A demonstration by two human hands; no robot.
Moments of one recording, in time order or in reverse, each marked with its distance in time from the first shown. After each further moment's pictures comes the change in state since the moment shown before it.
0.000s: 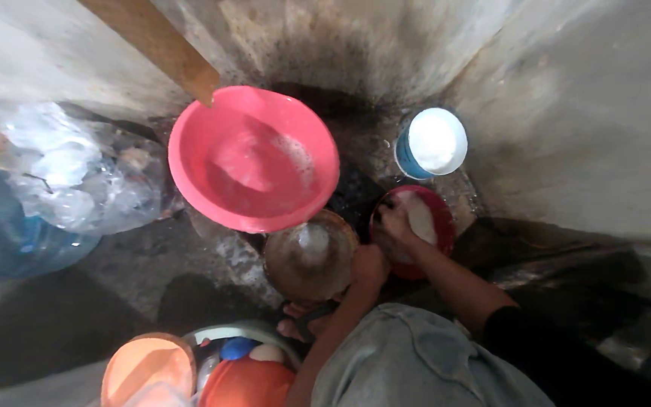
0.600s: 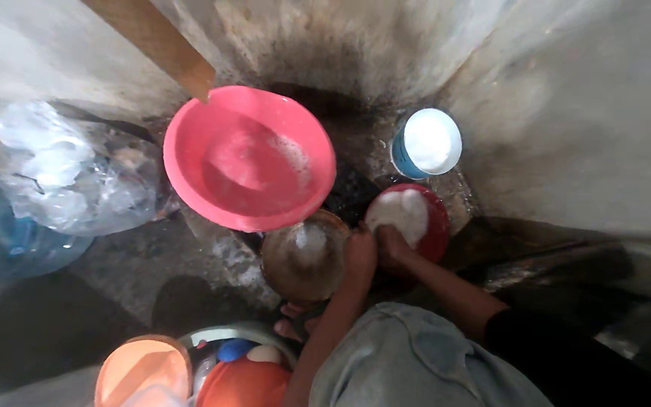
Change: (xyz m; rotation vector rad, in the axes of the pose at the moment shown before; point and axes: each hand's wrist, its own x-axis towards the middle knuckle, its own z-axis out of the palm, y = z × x) left_hand 0.013 -0.002 -0.013 0.045 0.226 0.056; right_hand -0.045 0.009 -0.017 -0.824 -0.405 -0.135
